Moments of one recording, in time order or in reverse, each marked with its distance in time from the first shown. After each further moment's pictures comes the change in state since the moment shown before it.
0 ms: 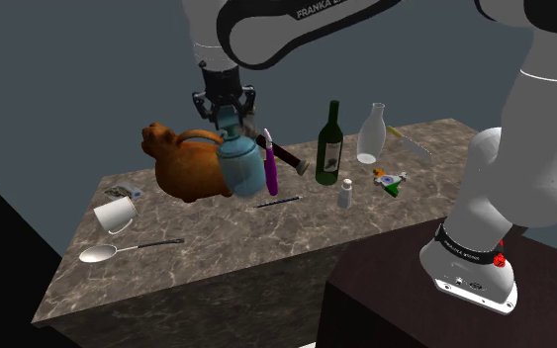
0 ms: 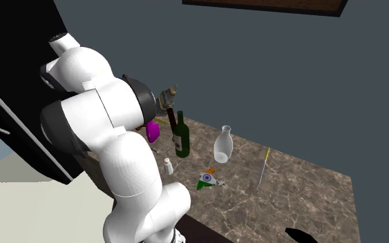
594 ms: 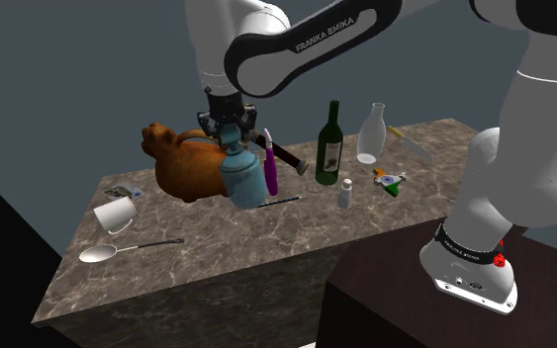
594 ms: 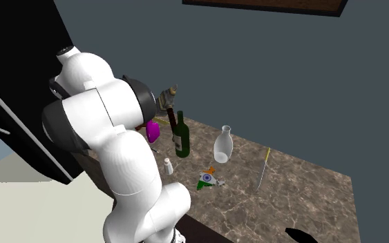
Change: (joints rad) arm -0.003 0.020 -0.004 -0.094 -0.018 0.110 0.032
